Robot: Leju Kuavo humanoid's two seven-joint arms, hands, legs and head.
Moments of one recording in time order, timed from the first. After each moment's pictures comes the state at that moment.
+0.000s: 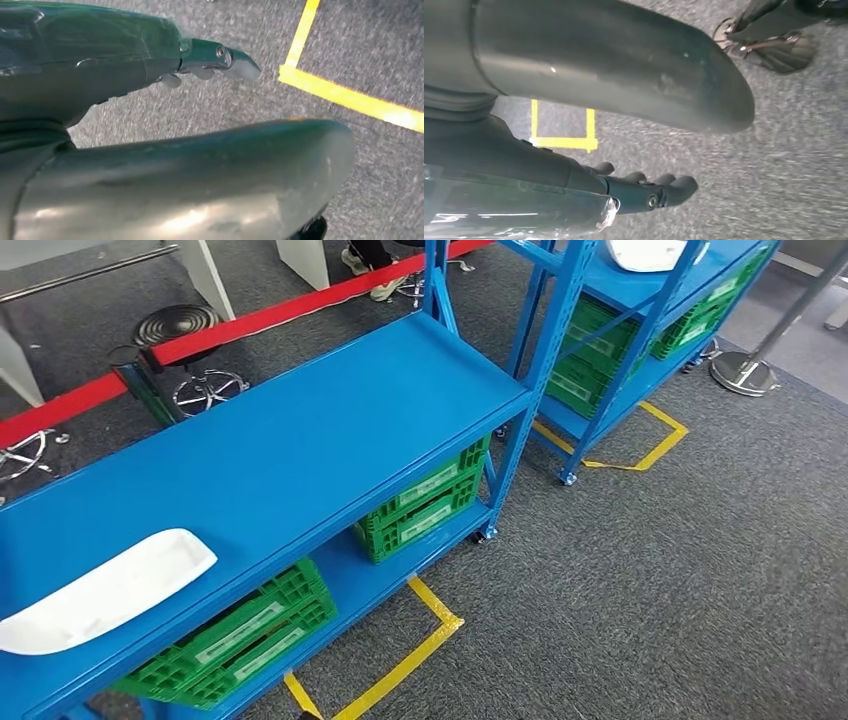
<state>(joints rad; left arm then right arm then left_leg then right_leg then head) -0.14 -0.01 -1.09 -0.23 0.42 0.33 -0.16 -0.11 -0.10 0.85 -0.21 -0.25 -0.22 0.19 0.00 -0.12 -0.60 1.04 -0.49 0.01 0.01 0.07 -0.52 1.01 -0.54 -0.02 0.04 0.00</state>
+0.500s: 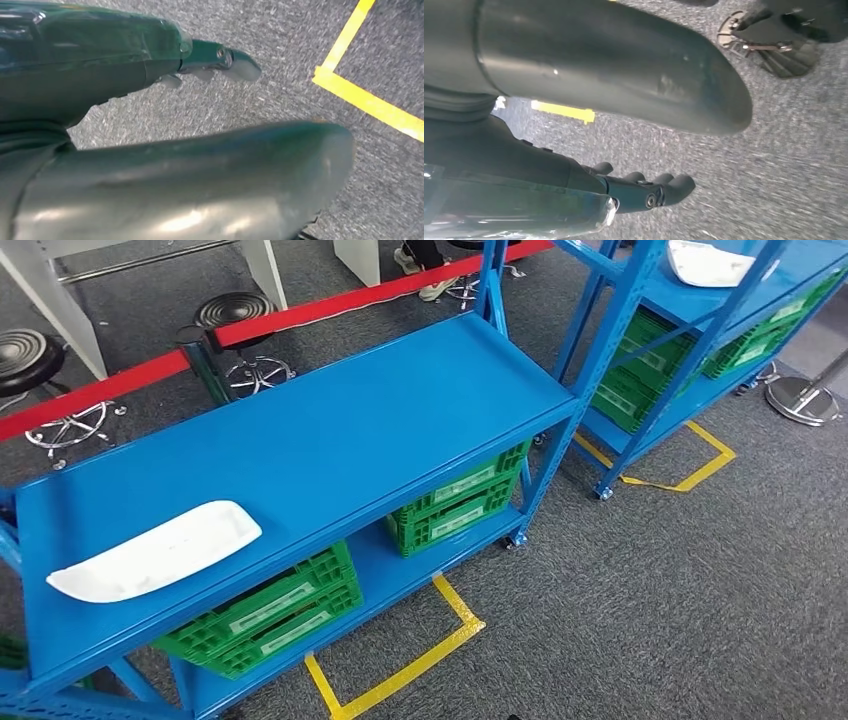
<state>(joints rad) -0.13 -0.01 -1.10 -0.22 0.41 0.33 -0.17 -0.11 -0.09 0.88 -0.21 -0.25 -0.23 0.18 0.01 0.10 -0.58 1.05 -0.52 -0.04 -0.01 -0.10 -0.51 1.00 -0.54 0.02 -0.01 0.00</state>
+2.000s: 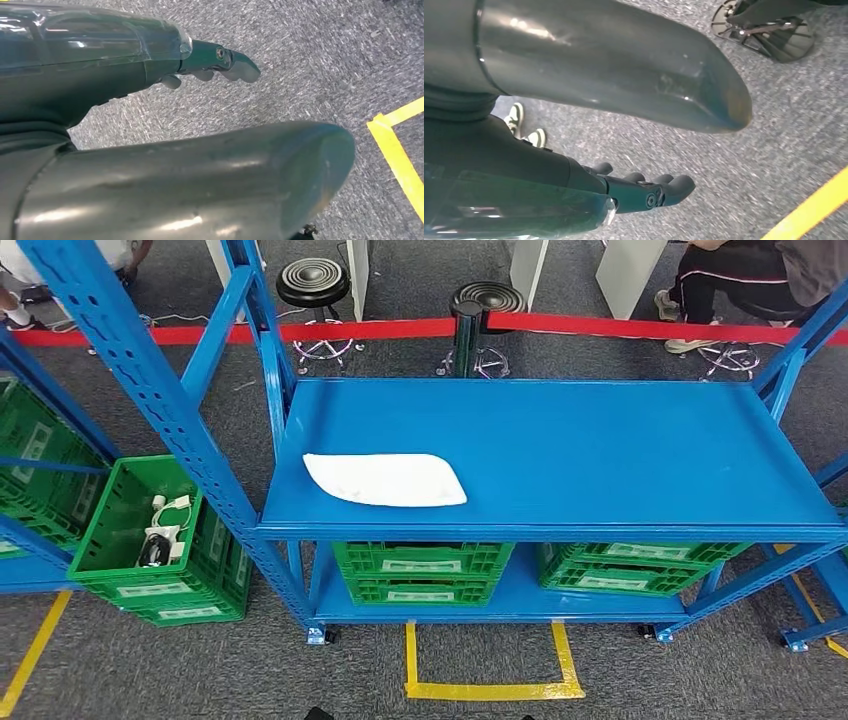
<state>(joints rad) -0.16 -0.04 -1.10 -0.22 0.40 0.32 -0.12 -0.12 -0.13 0.88 -0.21 -0.25 -0.24 0.15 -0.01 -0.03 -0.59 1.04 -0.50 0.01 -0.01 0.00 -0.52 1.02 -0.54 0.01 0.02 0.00</state>
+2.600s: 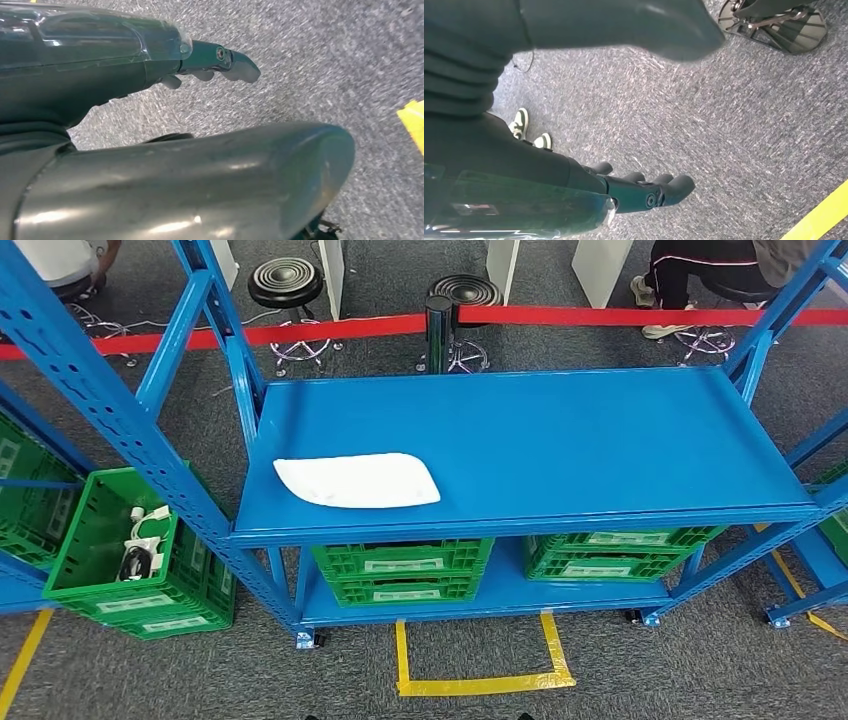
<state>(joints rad) -0.15 -0.03 -1.10 -0.22 0.41 0.30 -0.06 -0.11 -0.12 0.89 -0.21 -0.25 -0.26 0.16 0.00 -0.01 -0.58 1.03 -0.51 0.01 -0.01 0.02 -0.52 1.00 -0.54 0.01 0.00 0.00</state>
